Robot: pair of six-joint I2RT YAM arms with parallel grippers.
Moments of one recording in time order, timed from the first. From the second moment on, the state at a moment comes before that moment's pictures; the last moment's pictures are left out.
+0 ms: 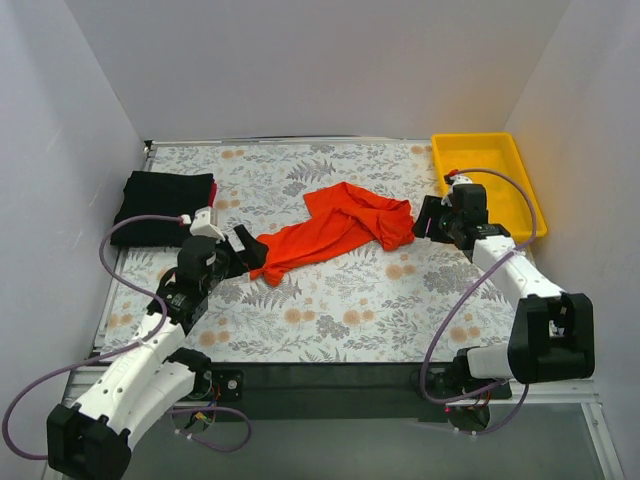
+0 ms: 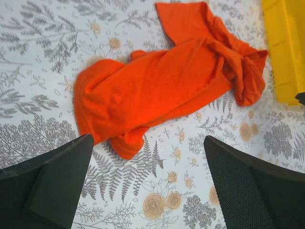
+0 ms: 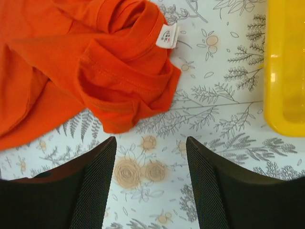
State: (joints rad) left arm -0.37 0.75 0.53 -0.18 -0.06 -0.59; right arm 0.13 1.37 0.86 -0.20 -0.14 0.32
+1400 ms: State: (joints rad) left arm -0.32 1.20 0.43 -0.05 -0.07 -1.37; right arm 0.24 1.08 0.67 -0.27 -0.31 0.29
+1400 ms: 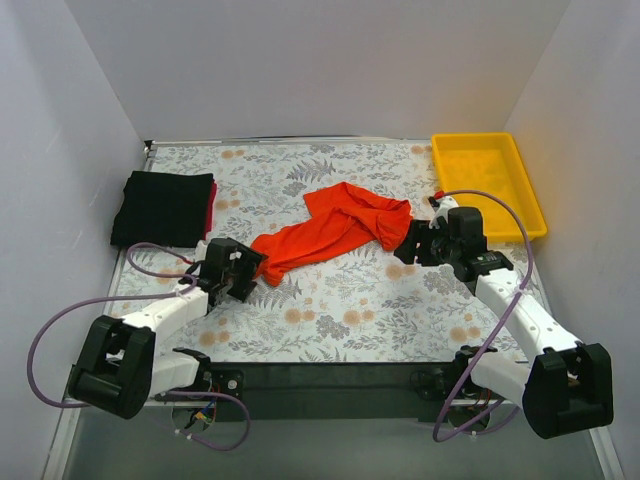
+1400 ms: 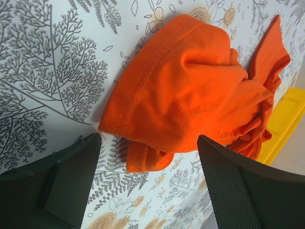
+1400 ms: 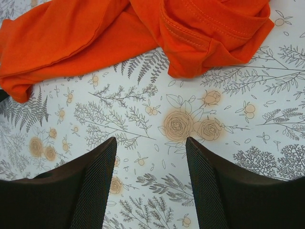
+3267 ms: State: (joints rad) left arm -0.33 0.94 0.64 -0.31 -0.48 -0.92; right arm 0.29 1.69 0.98 -0.14 -0.14 0.16
